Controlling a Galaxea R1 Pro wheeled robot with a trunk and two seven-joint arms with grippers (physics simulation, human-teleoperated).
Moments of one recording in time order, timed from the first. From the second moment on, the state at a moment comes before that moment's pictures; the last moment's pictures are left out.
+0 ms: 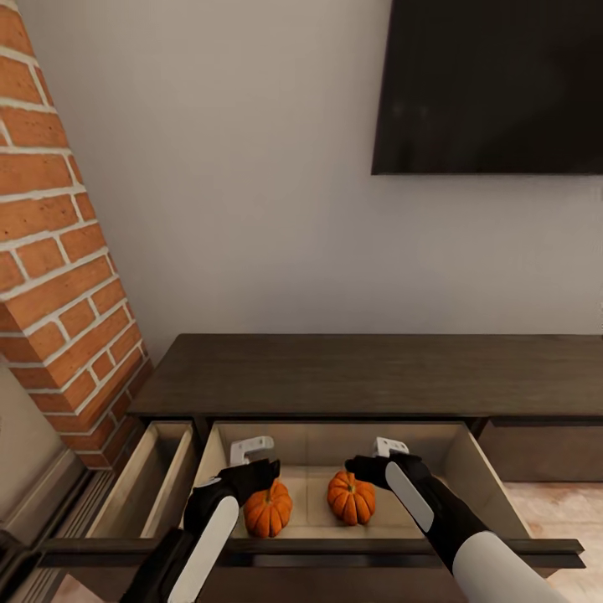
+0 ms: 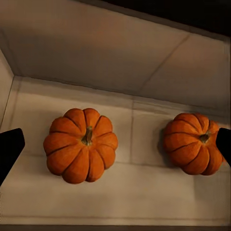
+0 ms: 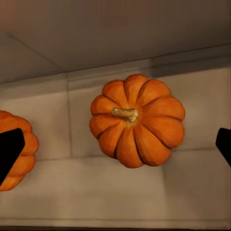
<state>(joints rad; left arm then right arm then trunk) -0.31 -0.07 -0.36 -1.37 0.60 0.62 0.51 -0.61 -0.05 0.40 -0.77 -0.72 0.56 -0.26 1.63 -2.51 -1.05</state>
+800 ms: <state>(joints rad) -0.31 -0.07 -0.35 -1.40 0.68 0.70 0.52 -0.61 -0.05 0.40 -0.76 -0.73 0.59 -0.26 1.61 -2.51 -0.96</state>
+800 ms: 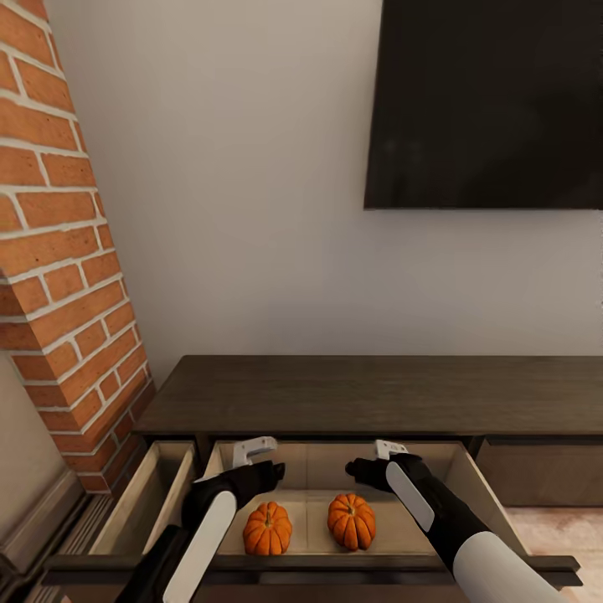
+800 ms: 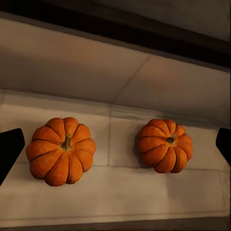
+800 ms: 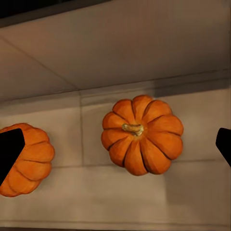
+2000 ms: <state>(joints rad) -0.31 -0.07 -0.32 -1.40 0.70 0.70 0.51 -0.61 -0.05 0.40 -0.78 -0.74 0.59 -0.26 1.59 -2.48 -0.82</state>
